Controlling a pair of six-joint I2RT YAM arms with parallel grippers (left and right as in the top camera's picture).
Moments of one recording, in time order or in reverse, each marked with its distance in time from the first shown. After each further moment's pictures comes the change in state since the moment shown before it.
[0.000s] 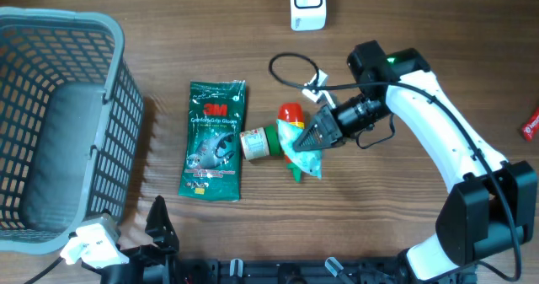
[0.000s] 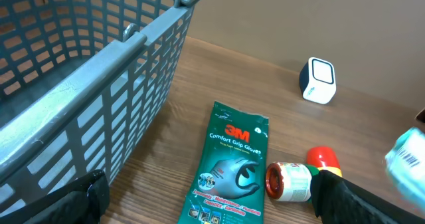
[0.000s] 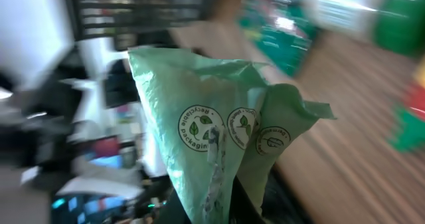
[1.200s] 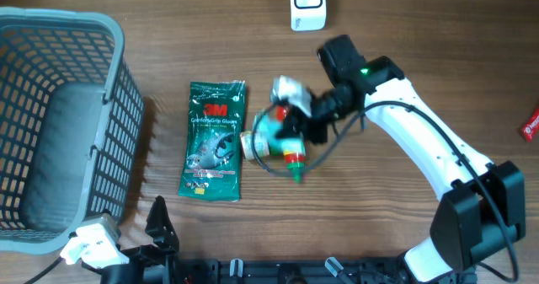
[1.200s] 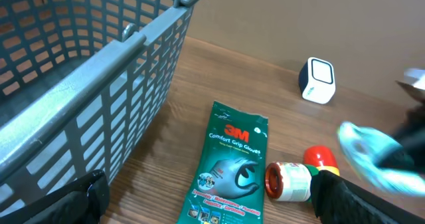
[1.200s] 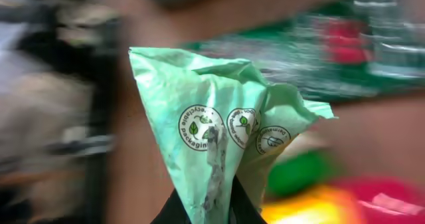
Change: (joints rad) left arm 0.000 0.000 0.000 0.000 0.000 0.000; right arm 0.128 0.000 -0.003 0.458 0.349 -0.416
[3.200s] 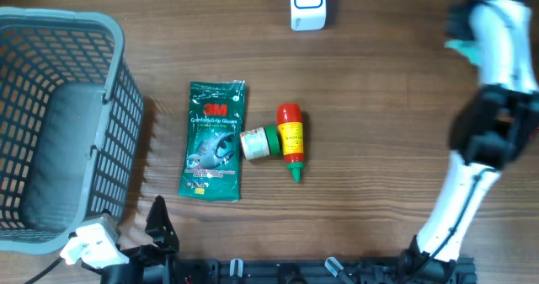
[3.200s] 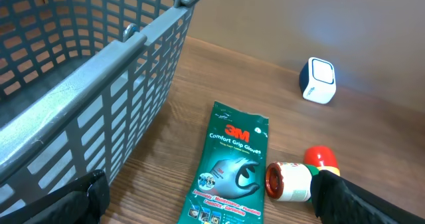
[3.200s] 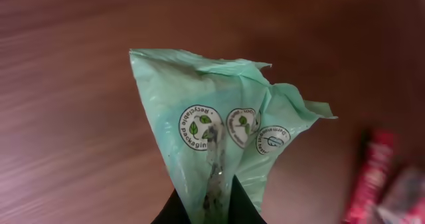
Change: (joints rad) left arm 0.000 0.000 0.000 0.000 0.000 0.000; right arm -0.707 0.668 0.902 -0.129 1.077 0.702
